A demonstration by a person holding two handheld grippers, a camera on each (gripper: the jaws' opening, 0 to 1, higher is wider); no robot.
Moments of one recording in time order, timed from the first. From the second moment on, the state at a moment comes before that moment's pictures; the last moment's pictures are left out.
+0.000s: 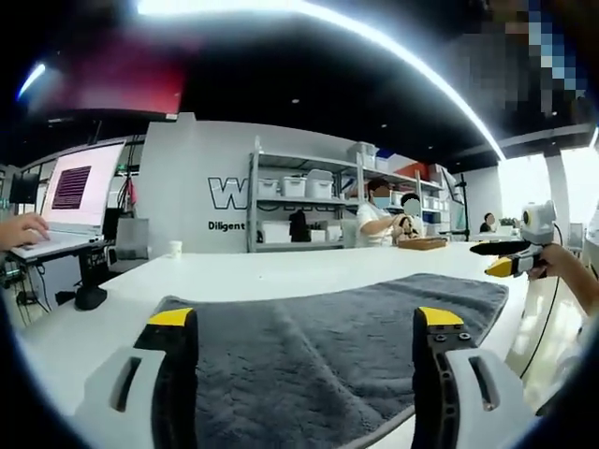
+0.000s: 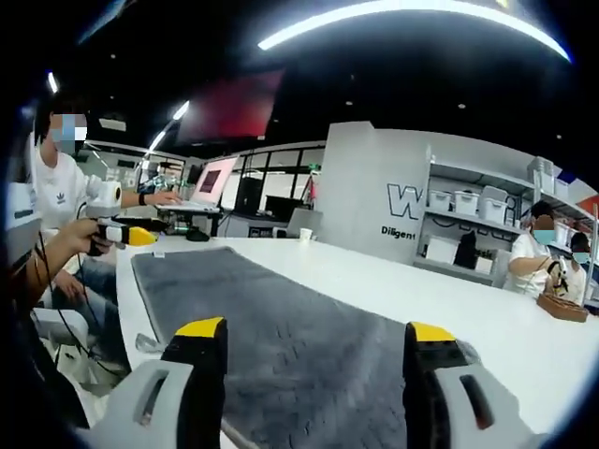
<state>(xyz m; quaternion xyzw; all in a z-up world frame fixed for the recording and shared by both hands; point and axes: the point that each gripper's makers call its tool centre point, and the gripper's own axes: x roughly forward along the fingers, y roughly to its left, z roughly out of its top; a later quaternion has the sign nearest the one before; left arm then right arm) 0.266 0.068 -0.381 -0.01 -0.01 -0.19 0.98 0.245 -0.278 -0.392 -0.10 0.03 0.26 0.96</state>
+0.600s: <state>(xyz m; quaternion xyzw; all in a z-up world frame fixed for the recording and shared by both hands) 0.262 0.070 -0.390 -0.01 0.00 -0.17 0.98 0.206 -0.310 -0.406 -0.06 0.03 0.21 0.98</state>
